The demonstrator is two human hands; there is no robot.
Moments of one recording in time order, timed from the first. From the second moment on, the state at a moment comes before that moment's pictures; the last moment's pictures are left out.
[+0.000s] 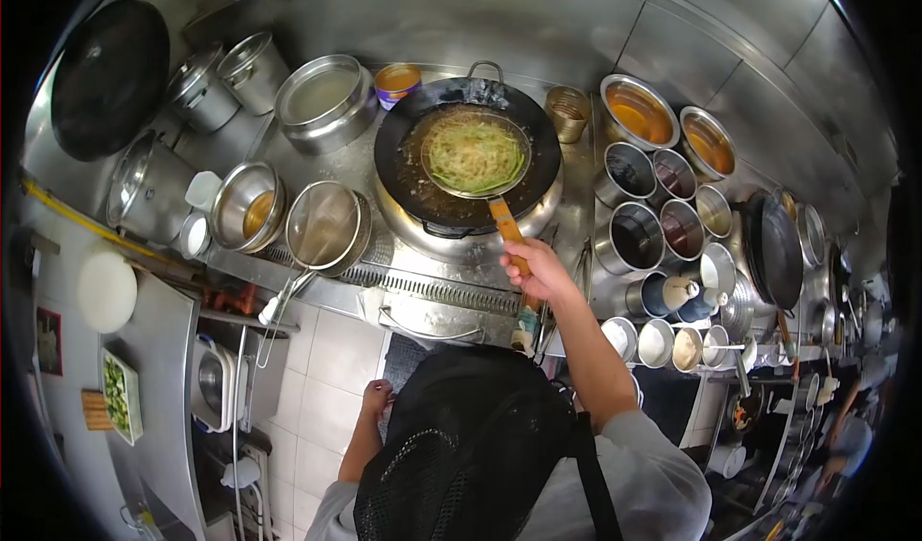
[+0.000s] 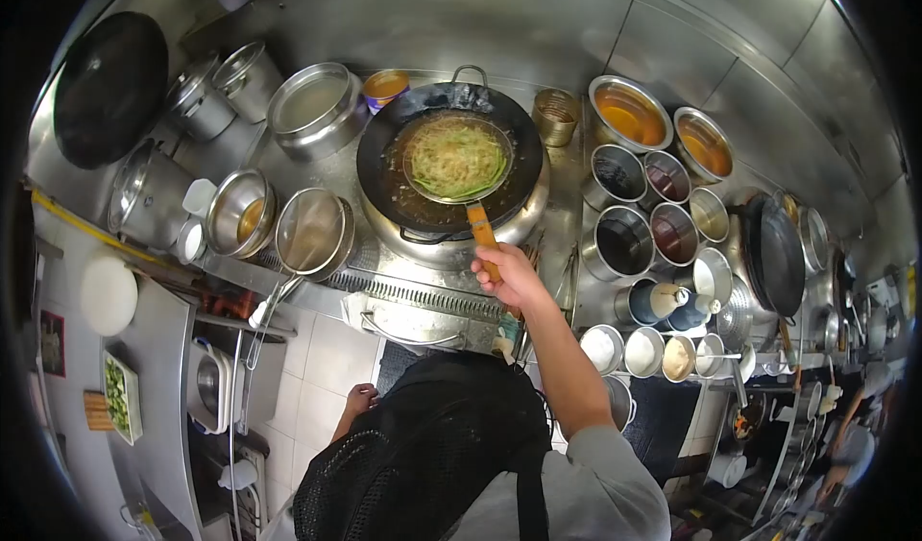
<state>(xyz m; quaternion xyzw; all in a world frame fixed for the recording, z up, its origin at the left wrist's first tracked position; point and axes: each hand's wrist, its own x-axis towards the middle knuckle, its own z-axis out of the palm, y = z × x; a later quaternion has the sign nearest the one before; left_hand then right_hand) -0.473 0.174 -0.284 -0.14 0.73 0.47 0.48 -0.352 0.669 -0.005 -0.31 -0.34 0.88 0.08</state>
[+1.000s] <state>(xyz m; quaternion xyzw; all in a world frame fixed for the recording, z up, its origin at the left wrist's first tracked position) -0.638 0.051 -0.311 -0.05 0.72 0.40 0.57 -0.400 0.495 0.041 -0.22 -0.25 0.90 0.30</state>
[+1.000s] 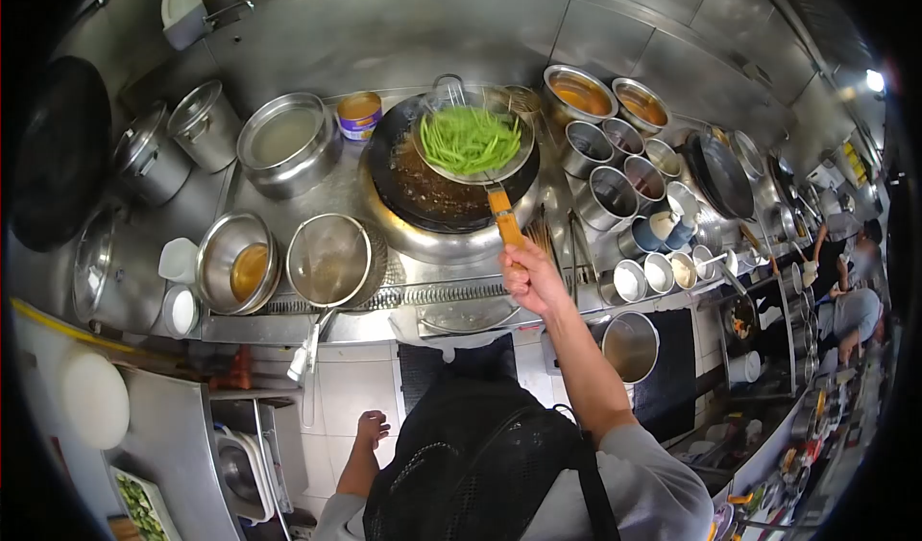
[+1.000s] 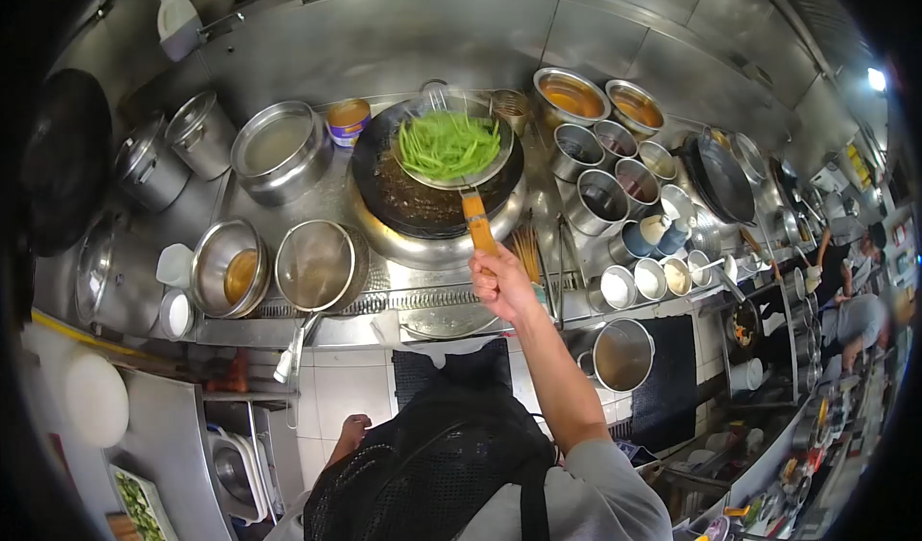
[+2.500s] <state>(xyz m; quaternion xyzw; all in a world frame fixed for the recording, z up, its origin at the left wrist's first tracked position) -0.637 0.084 -0.288 -0.04 0.75 0.41 0.52 -0.432 0.545 0.095 -0.17 -0.26 0.91 0.28</state>
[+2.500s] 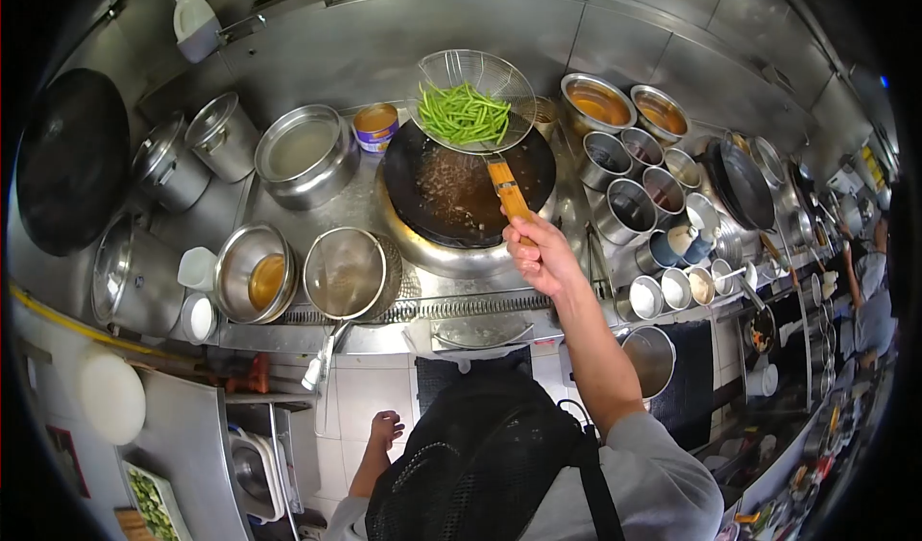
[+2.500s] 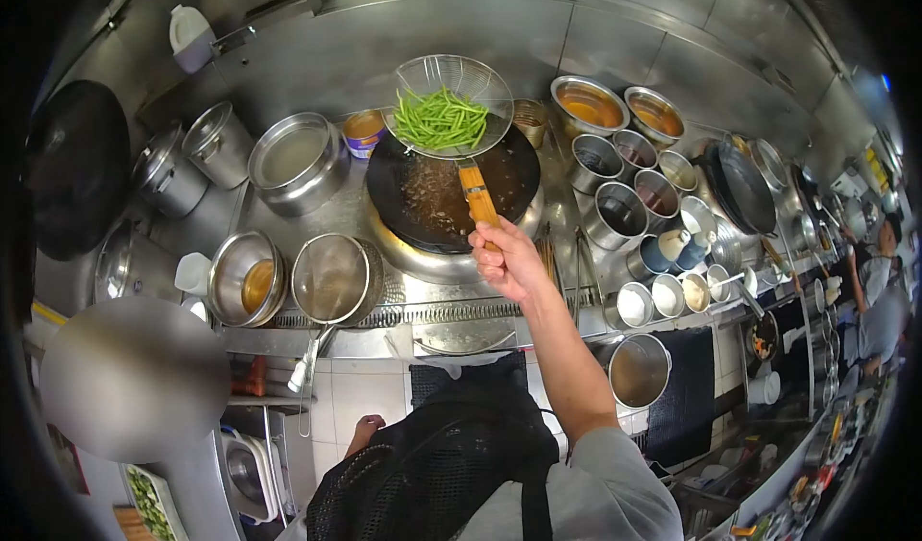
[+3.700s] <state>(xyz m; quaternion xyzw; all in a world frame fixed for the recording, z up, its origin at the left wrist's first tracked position) -0.610 0.230 -0.283 0.29 0.73 0.22 0.57 -0.117 0.641 0.090 -0.17 -0.21 0.79 0.54</state>
